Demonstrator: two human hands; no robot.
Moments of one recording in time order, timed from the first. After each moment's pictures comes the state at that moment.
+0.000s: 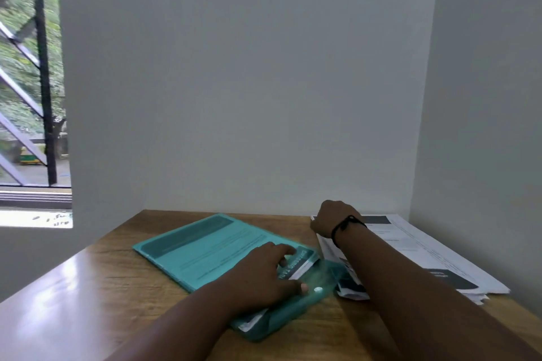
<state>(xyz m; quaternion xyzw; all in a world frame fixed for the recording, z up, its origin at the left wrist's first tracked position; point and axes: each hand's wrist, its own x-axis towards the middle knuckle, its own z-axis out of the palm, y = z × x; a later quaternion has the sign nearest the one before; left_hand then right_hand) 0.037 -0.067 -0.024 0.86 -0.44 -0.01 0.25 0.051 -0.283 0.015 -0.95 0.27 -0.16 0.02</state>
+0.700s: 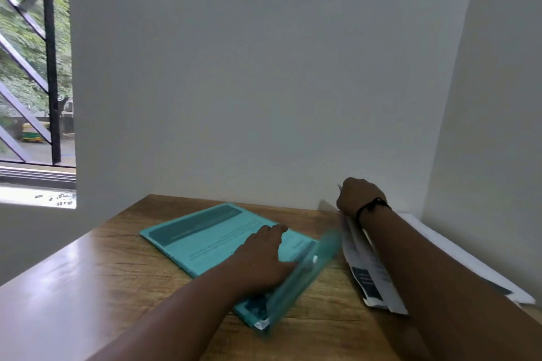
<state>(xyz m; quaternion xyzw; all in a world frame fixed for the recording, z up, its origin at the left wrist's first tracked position) 0.066 -0.062 -0.030 0.87 -0.39 -0.01 0.30 0.059 -0.298 0.043 -0.94 0.28 -0.21 -0.03</state>
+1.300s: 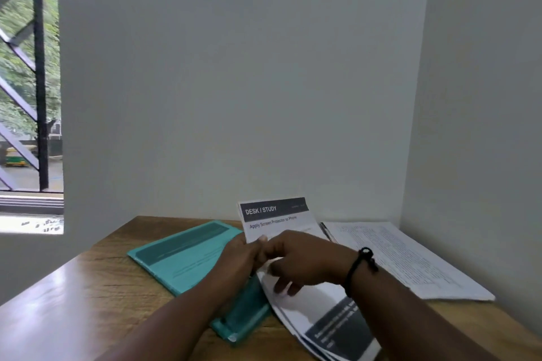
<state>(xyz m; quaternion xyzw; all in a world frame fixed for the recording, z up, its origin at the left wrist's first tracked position) 0.040 -0.064 -0.013 0.66 -0.24 -0.12 0.70 -0.034 -0.173 0.041 -0.95 0.02 0.03 0.30</state>
